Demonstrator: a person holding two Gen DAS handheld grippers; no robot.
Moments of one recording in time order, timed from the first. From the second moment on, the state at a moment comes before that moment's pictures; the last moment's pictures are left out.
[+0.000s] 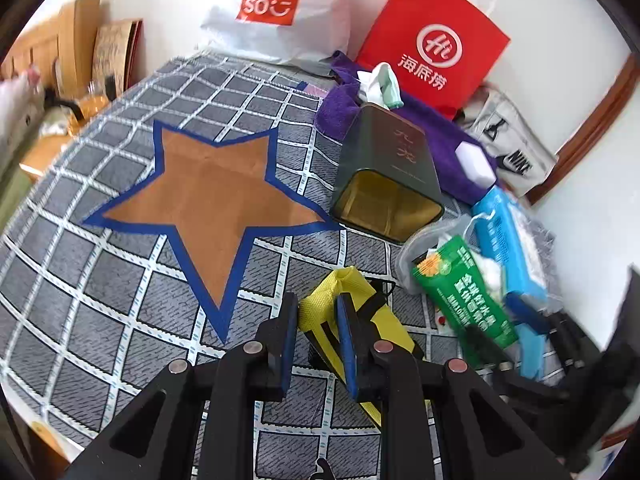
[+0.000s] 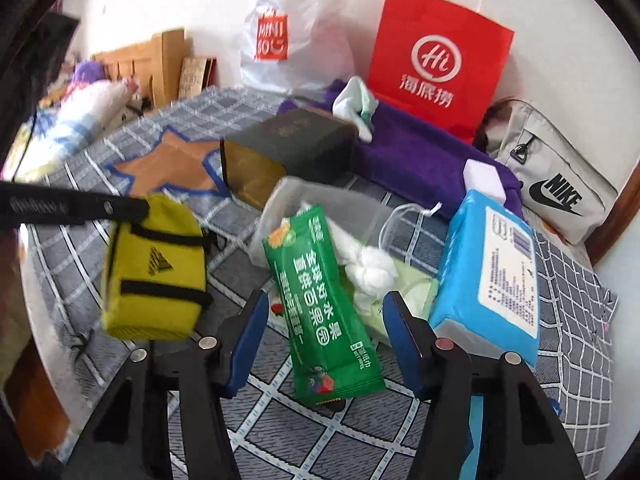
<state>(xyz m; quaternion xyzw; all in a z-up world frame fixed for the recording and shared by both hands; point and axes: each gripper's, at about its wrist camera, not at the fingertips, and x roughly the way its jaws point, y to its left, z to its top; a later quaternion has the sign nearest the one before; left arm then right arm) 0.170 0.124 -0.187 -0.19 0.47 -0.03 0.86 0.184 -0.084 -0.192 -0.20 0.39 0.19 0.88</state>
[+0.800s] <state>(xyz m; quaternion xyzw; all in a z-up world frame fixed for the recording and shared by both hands) 0.156 0.136 -0.198 -0.22 0.48 -0.03 0.85 0.148 -0.146 -0.176 -0.10 0.42 0.18 0.88</state>
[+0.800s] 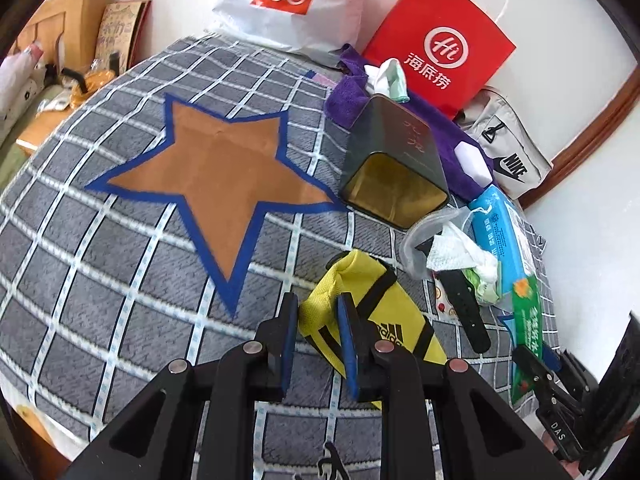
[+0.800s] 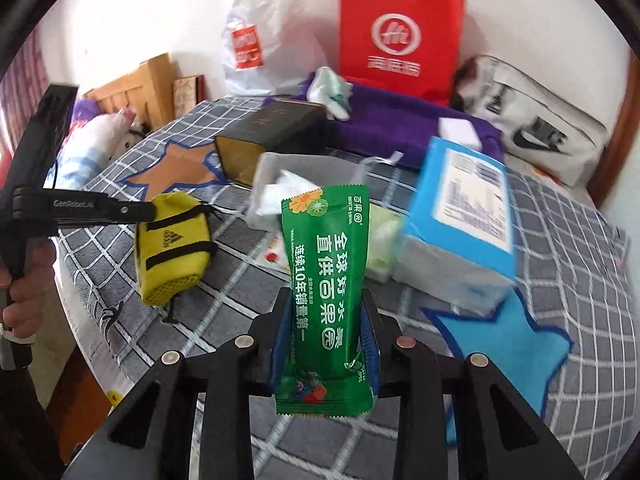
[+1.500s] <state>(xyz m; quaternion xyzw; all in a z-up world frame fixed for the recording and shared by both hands) 0.153 0.102 -0.211 -0.26 0.52 -0.02 0.81 0.145 -0.237 -0.215 -0.03 0.47 0.11 0.88</state>
